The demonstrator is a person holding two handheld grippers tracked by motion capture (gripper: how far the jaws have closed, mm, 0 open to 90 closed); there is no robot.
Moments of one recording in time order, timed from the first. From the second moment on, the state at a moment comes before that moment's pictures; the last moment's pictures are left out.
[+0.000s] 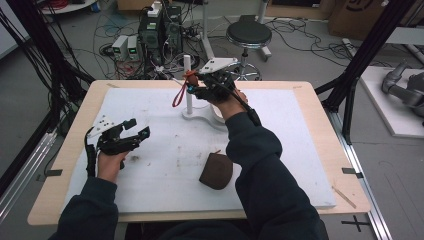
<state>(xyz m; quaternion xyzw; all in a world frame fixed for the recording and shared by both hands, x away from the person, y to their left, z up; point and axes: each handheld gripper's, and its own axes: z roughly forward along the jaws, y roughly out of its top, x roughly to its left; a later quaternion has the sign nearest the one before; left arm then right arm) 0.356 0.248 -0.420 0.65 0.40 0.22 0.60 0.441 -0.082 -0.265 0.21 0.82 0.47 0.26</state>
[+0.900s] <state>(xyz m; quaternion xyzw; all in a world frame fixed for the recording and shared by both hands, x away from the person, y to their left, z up) 0.355 0.249 -0.418 0.65 0.40 0.21 0.61 0.460 -0.090 -0.280 0.26 0.84 0.39 0.26</state>
